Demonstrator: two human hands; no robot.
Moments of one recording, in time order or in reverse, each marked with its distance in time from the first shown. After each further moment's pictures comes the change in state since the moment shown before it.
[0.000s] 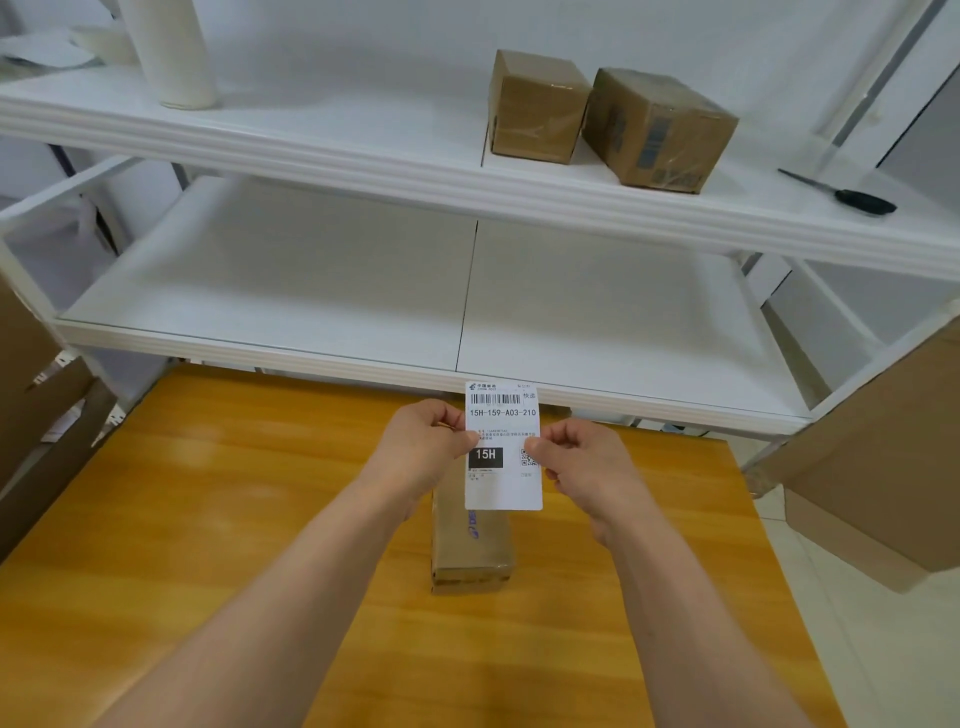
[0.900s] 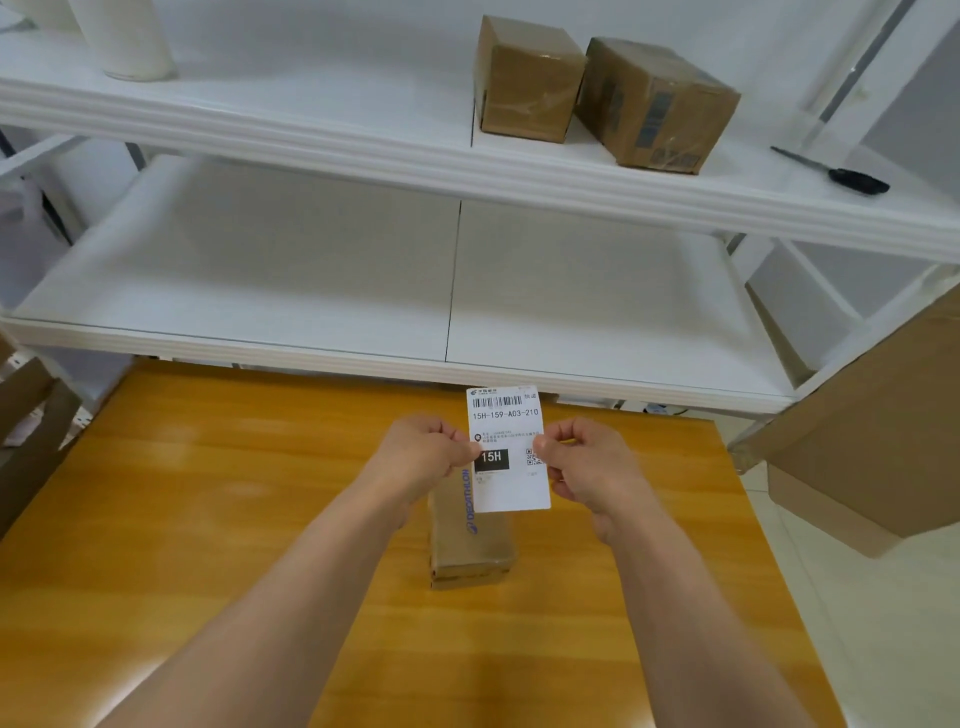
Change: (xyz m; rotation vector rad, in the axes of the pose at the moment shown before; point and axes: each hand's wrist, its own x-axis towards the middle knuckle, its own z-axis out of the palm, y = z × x) left_hand 0.023 -0.014 -0.004 -0.035 -0.102 -0.150; right_hand 0.009 0.002 0.005 0.069 0.033 0.121
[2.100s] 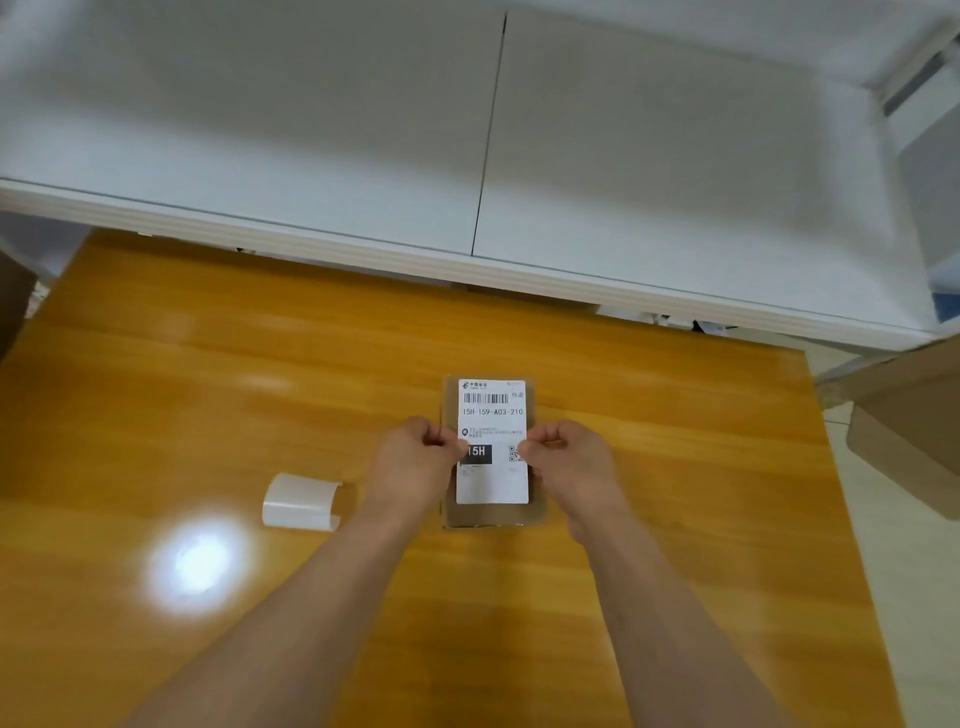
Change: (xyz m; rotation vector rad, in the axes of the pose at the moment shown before) left_hand 0.098 -0.131 0.026 0.096 0.208 -0.192; right_hand 0.103 0.119 0.068 -0.111 -0.042 0.205
